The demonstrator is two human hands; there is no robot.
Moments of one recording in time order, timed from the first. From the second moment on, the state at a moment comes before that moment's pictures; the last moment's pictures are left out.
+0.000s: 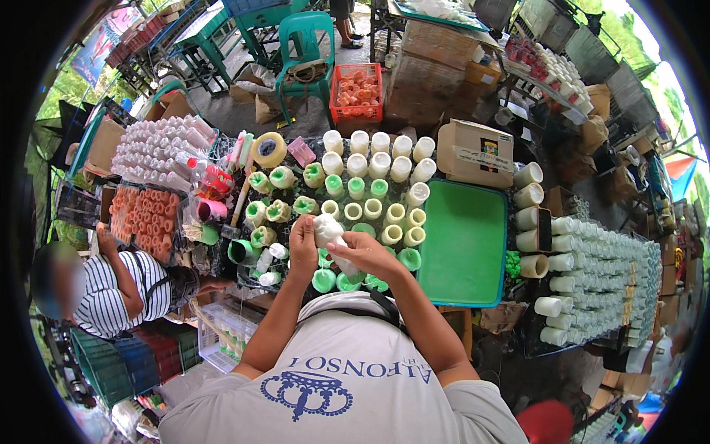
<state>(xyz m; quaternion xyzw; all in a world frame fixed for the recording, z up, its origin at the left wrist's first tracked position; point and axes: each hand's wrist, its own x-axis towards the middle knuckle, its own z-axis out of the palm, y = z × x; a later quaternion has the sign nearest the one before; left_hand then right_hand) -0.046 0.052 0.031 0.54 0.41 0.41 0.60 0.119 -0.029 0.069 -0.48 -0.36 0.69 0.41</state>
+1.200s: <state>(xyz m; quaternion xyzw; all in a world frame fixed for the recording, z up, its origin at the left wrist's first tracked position) -0.052 0.068 0.006 0.43 0.49 0.35 0.67 0.110 -0.029 0.063 -0.52 -0.24 0.73 0.36</state>
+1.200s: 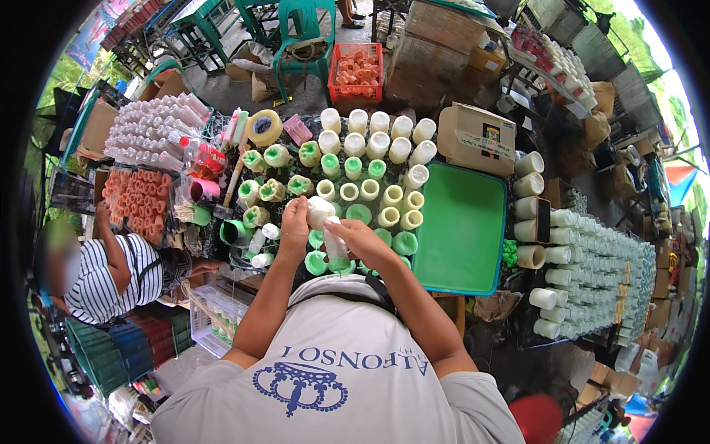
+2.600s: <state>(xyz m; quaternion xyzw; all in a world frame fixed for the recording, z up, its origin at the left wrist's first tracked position) -0.034 0.054 0.044 0.63 0.51 0.29 0.50 0.118 -0.022 0.031 -0.56 -0.23 0.66 0.45</state>
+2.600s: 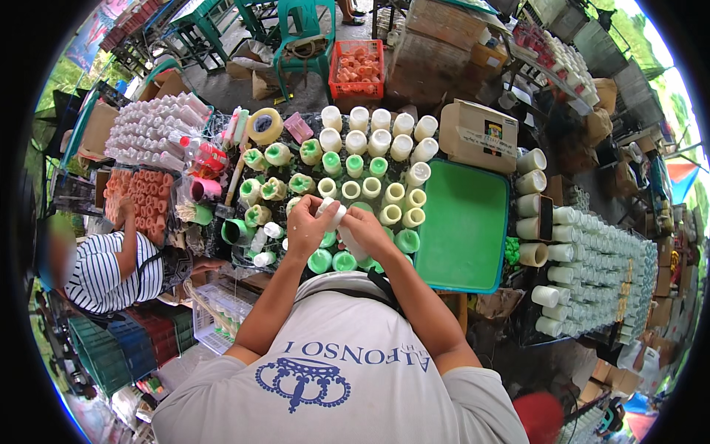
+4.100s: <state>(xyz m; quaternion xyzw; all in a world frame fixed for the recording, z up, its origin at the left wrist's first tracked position) -0.064 0.045 -0.005 0.52 0.40 0.08 0.75 0.128 -0.015 0.074 -0.42 -0.14 0.51 0.73</state>
